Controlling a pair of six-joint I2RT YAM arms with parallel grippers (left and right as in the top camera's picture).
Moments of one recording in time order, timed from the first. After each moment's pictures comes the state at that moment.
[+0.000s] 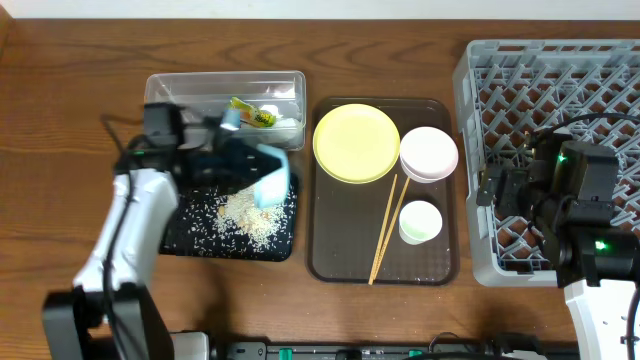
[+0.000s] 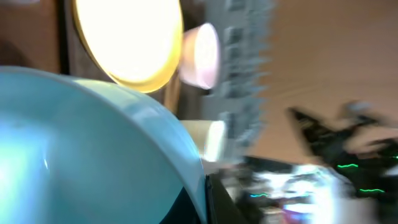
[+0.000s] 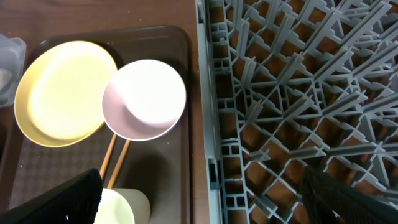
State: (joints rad) left arm 0.03 1.50 1.02 -0.66 1.03 -0.32; right arm -0.05 1.00 0.94 -0.76 -0.09 0.10
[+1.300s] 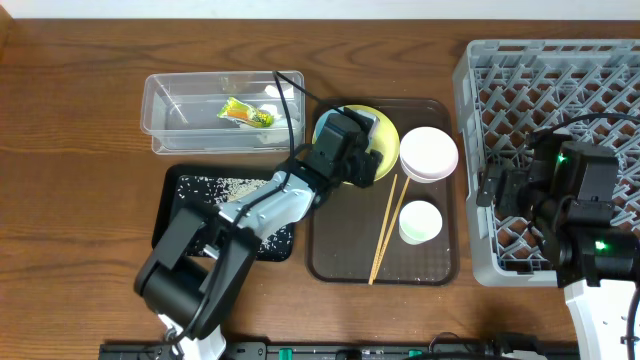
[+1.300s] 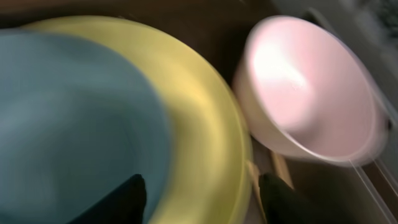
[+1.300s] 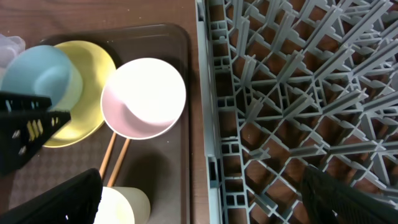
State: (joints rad) left arm -0.60 1.86 1.04 0.06 0.23 -0.25; right arm -0.05 1.00 0.94 -0.77 -0.09 0.10
